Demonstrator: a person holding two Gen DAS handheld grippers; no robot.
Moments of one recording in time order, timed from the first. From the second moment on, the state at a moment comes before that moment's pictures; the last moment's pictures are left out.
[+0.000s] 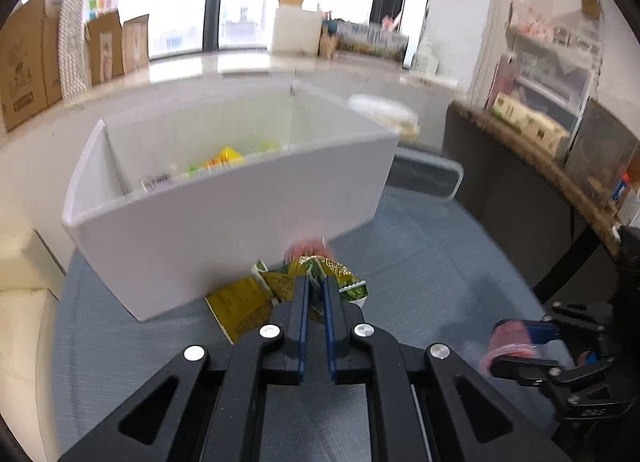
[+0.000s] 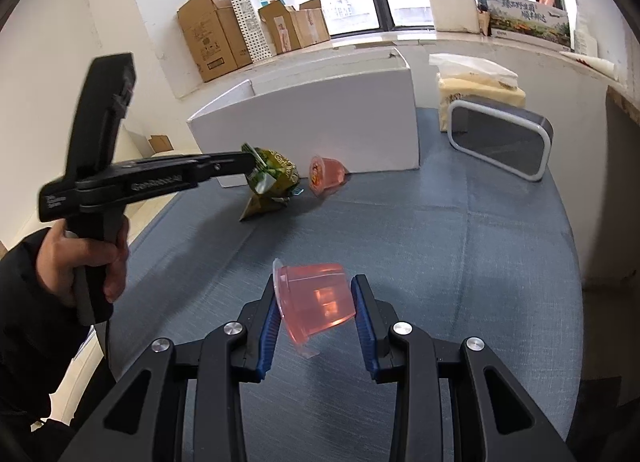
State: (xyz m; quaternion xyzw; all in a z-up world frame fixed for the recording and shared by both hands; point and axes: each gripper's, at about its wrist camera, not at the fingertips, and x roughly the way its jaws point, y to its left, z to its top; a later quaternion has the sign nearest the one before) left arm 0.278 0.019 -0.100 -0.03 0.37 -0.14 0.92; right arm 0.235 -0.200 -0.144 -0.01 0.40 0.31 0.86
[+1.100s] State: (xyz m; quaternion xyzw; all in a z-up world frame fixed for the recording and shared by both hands) left arm 0.361 0.136 -0.052 -0.07 0.34 -0.05 0.94; right arm 0.421 -0.078 -0.082 -0.05 0.36 0.27 0.89
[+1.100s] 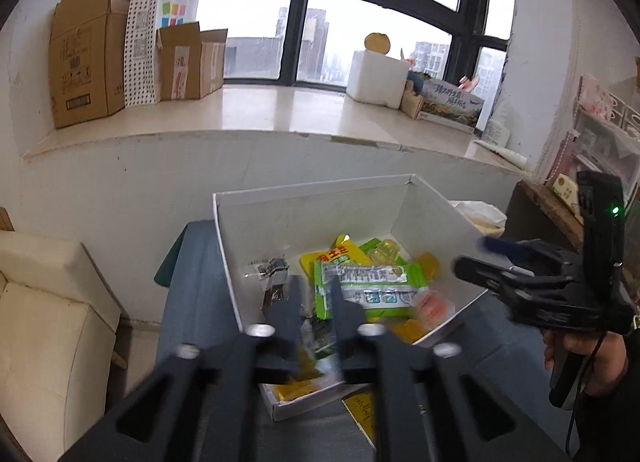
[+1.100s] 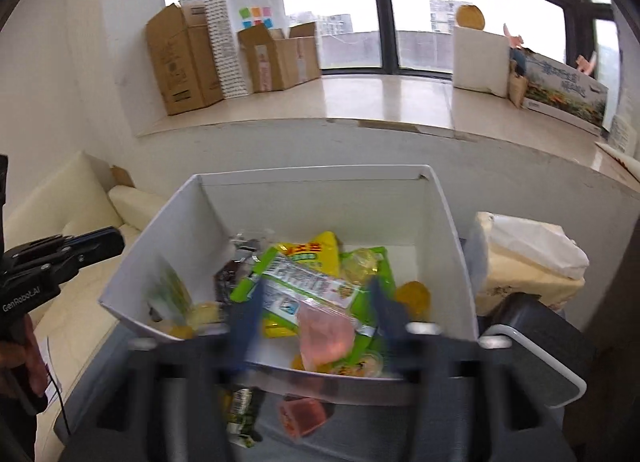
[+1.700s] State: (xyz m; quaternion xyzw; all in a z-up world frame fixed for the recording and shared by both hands) left arm 0.314 0.110 -0.046 -0.05 0.34 -0.06 0.94; right arm 0.351 -0.133 -0.066 0.02 0.33 0.31 0.89
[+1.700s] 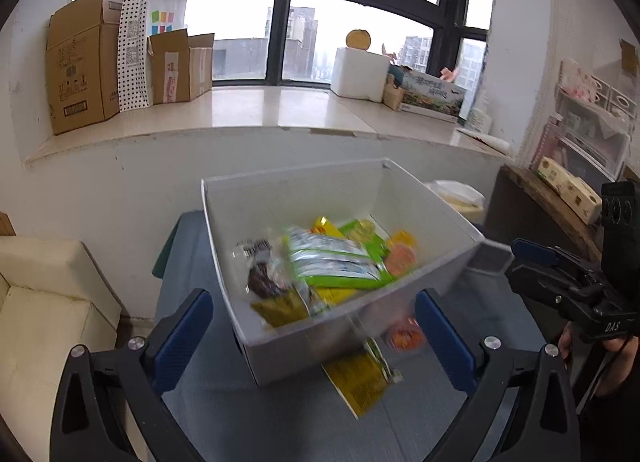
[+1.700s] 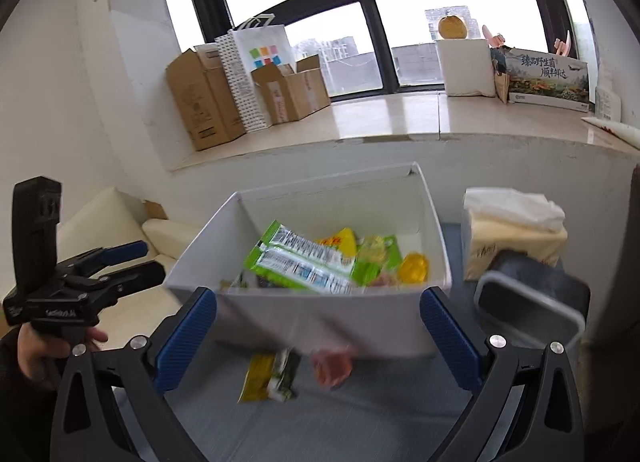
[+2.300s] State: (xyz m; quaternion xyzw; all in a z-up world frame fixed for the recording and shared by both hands) left arm 0.225 0.070 -0.126 -0.05 0.42 -0.08 0.90; right arm 0.362 -0.107 -0.178 0.00 0.43 0.27 0.86
